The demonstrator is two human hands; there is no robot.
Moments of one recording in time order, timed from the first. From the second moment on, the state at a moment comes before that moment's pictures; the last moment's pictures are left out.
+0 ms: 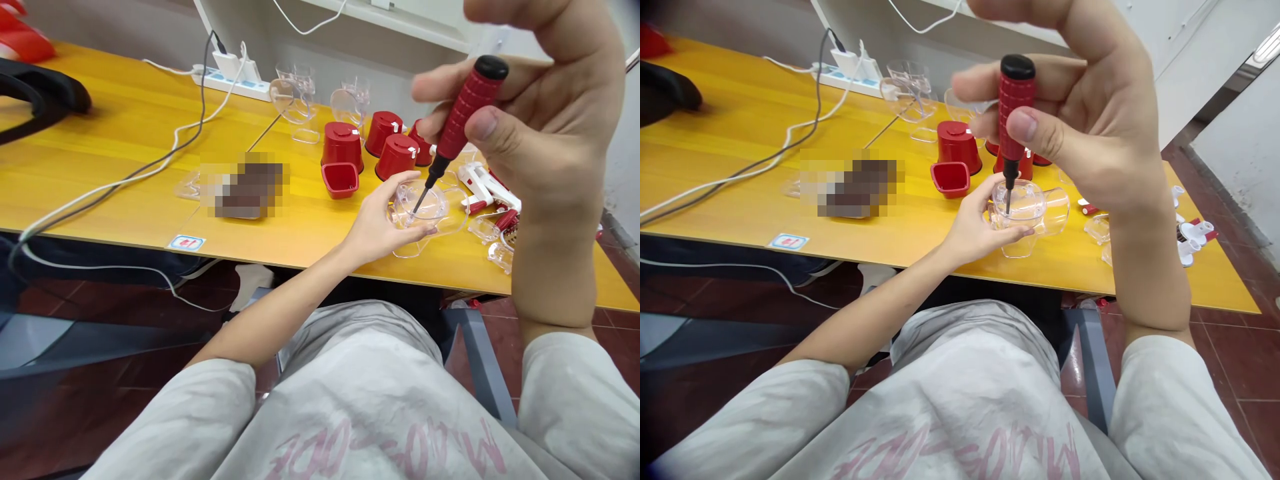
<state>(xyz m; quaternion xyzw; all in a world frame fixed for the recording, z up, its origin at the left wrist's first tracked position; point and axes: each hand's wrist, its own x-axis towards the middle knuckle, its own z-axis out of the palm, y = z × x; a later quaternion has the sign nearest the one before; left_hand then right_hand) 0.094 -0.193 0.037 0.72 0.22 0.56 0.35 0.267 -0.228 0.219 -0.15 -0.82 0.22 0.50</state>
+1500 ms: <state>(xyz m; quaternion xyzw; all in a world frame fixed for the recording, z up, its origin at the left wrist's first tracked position) 0.098 -0.194 0.033 0.72 0.23 0.58 0.32 0.277 -0.234 0.226 -0.28 -0.84 -0.05 0.47</state>
